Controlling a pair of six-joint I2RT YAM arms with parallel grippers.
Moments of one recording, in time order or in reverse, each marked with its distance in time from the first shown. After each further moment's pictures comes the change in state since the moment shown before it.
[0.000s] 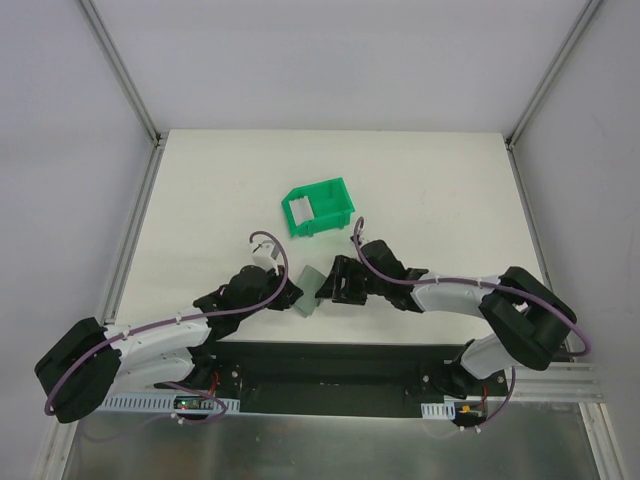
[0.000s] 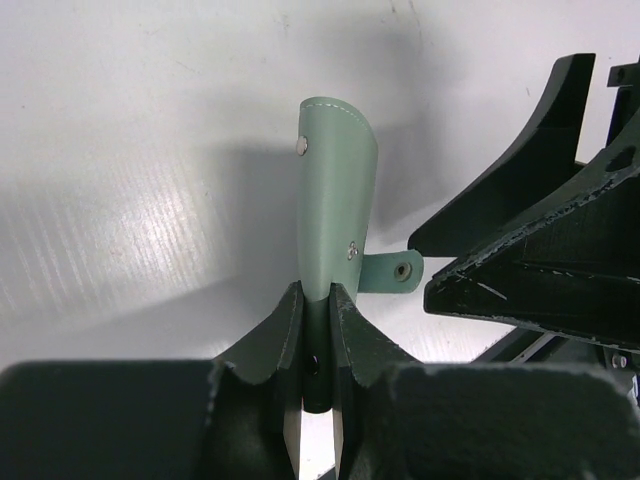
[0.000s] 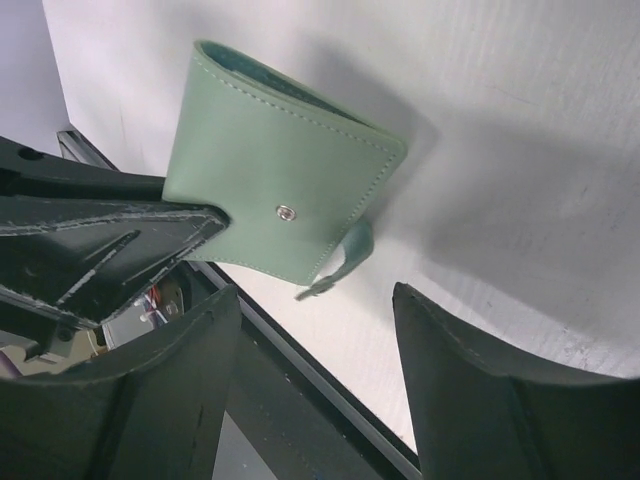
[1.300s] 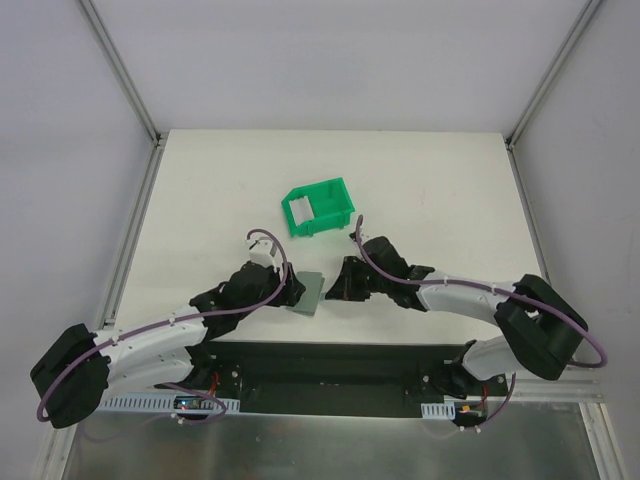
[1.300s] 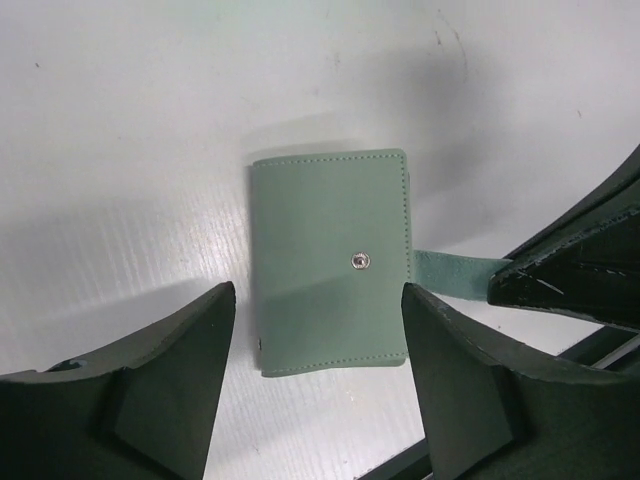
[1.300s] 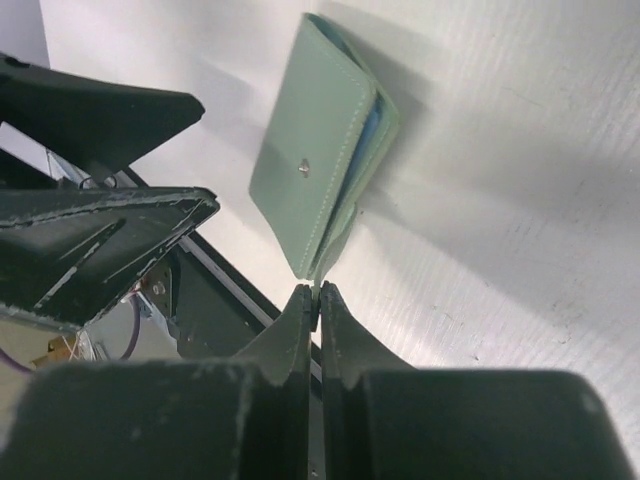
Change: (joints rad) left arm -0.019 -0.045 0.057 -0.138 -0.123 0.074; right arm -0.001 -0.063 0.036 -0.108 0.006 -0.090
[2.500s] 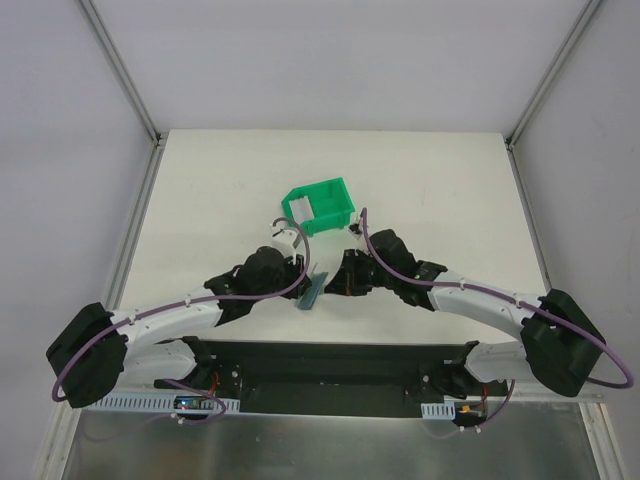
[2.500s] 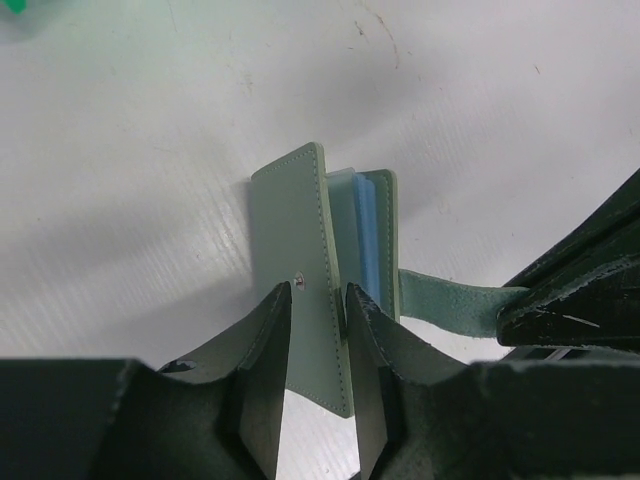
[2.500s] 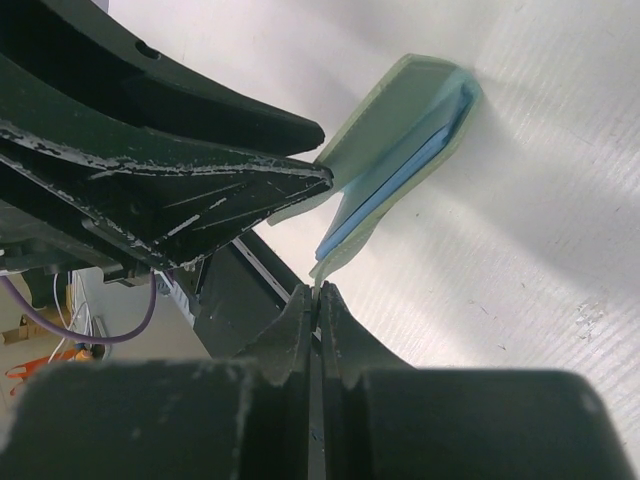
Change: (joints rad) left arm 0.000 0.158 0.171 -0.034 0.130 0.151; right arm 0.000 -0.139 0.052 -0.095 -0.031 -0.104
